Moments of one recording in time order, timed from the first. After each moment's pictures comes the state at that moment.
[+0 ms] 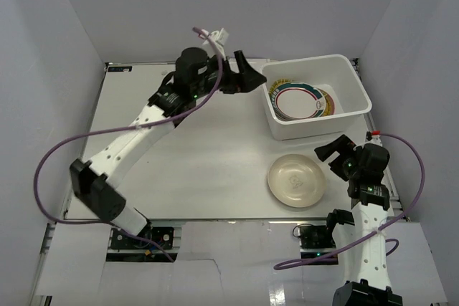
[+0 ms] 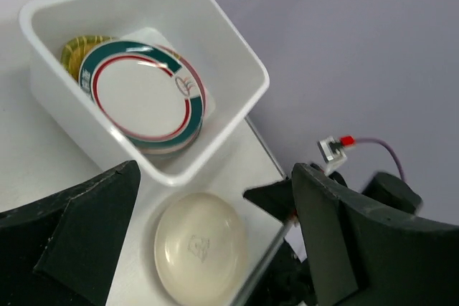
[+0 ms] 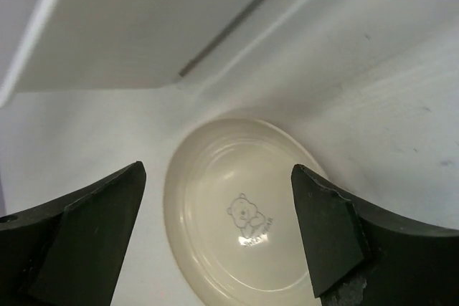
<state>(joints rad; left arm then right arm) -0.66 1.62 1.66 -0.20 0.26 -0.63 -0.23 0.55 0.46 -0.48 -0.36 0.57</state>
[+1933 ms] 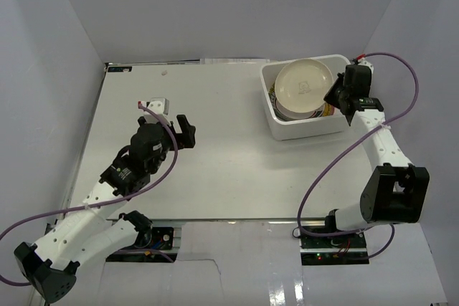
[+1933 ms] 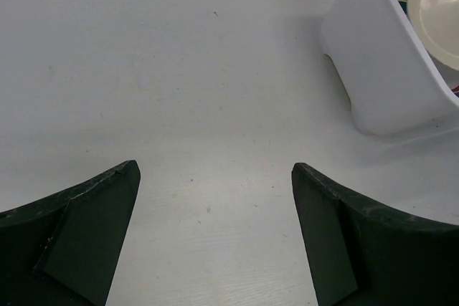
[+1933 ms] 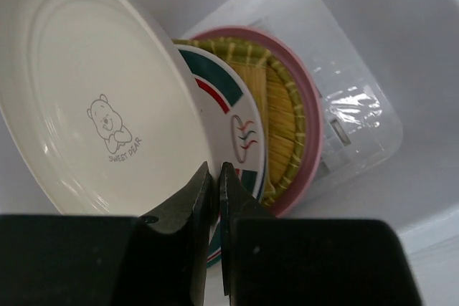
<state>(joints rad) -0.65 0.79 0.81 -0.33 -0.40 -0.39 0.03 1.41 1.21 -0.34 0.07 0.45</state>
